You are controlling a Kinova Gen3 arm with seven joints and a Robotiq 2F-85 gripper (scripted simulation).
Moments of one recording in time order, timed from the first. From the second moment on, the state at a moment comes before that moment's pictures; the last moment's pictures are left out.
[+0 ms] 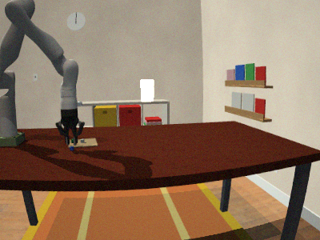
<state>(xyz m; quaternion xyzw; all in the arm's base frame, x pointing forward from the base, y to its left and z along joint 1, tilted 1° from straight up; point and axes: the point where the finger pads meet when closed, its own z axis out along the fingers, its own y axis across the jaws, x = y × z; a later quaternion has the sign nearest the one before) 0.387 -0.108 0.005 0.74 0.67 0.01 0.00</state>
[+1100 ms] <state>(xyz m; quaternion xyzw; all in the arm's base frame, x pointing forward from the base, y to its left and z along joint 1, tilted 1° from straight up) 0.388 -0.110 -0.006 0.74 0.67 0.01 0.01</state>
